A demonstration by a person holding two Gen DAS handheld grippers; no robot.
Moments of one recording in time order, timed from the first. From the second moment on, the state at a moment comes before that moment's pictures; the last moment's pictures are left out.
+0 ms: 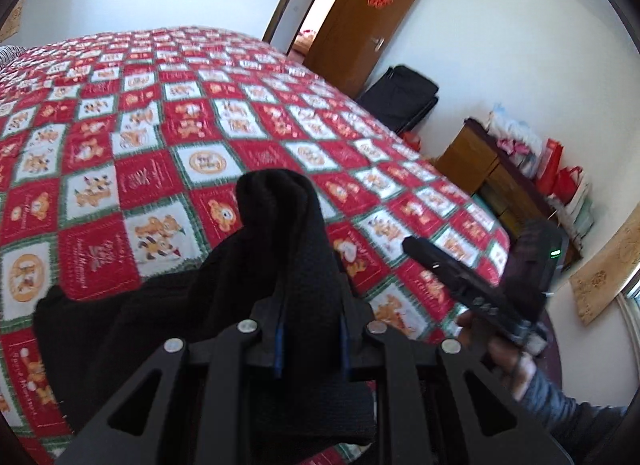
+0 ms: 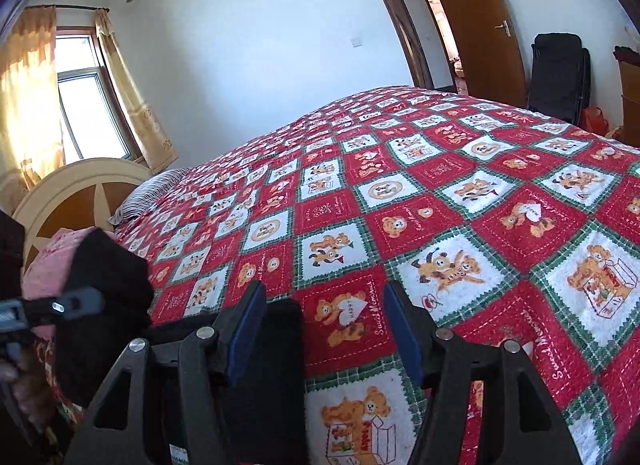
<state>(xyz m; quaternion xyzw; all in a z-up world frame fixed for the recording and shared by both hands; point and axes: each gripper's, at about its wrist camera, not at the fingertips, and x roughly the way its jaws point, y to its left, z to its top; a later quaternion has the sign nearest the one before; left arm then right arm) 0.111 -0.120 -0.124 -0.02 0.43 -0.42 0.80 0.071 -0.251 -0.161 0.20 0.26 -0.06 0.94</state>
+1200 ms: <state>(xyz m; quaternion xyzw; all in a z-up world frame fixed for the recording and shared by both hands) 0.114 -0.019 -0.164 -0.01 0.35 -0.22 0.91 0.087 -0.170 -0.174 0.15 0.38 0.04 0.91</state>
